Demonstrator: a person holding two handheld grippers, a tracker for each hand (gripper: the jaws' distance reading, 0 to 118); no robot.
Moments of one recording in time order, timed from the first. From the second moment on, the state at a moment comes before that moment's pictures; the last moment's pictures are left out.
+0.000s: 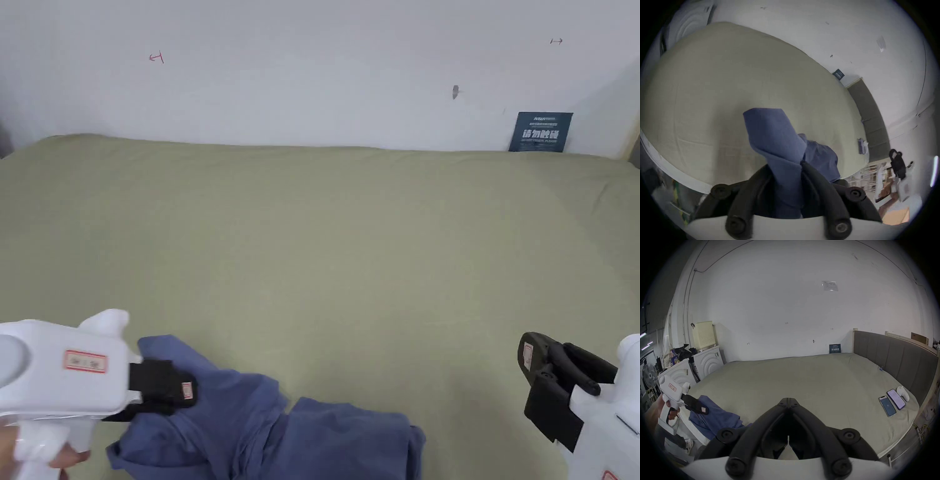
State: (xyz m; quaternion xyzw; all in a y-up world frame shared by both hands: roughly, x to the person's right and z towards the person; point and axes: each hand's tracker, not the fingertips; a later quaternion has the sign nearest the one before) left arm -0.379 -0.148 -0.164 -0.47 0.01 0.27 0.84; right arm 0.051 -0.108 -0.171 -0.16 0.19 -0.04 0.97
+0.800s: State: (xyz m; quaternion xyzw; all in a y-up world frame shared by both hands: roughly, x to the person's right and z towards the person) left arm -0.212 -0.212 -0.232 -0.47 -0.08 0.25 0.84; right arm 0.090 -0.112 -0.162 -0.17 0.15 -0.06 0.97
